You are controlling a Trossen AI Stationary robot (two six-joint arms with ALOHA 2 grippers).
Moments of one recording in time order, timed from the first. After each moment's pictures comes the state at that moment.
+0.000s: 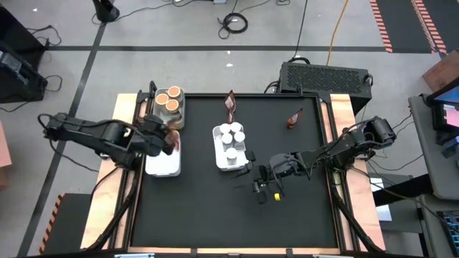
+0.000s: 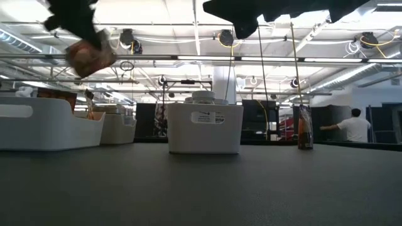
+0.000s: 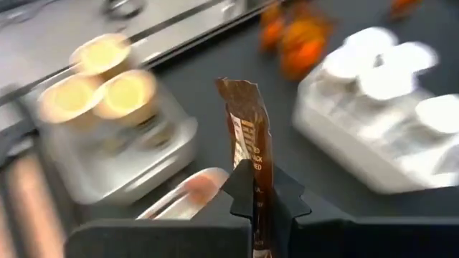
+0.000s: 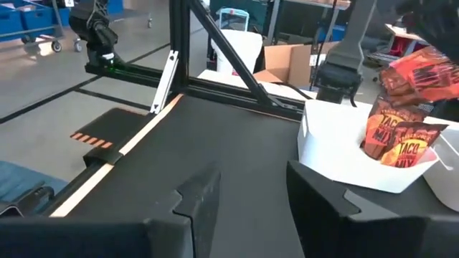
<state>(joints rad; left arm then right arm) -0.21 0.94 1.01 -1.17 -0.70 -0.99 0.28 1.52 0.82 0.49 0.03 -0.06</state>
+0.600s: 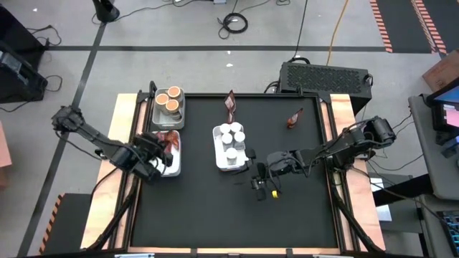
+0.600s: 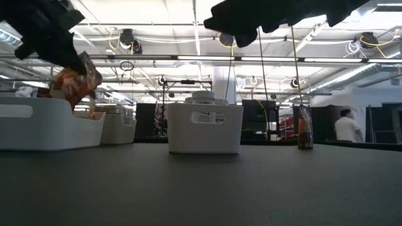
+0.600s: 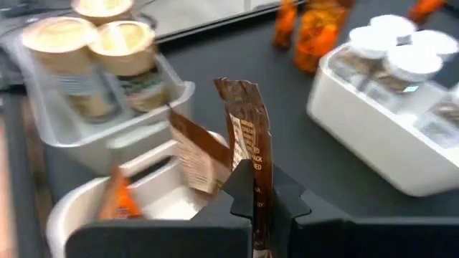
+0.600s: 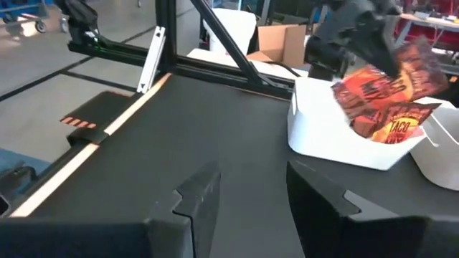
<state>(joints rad) -0.54 0.96 0.70 -1.19 -0.92 -1.55 0.24 1.52 0.82 0.43 0.03 -0.07</state>
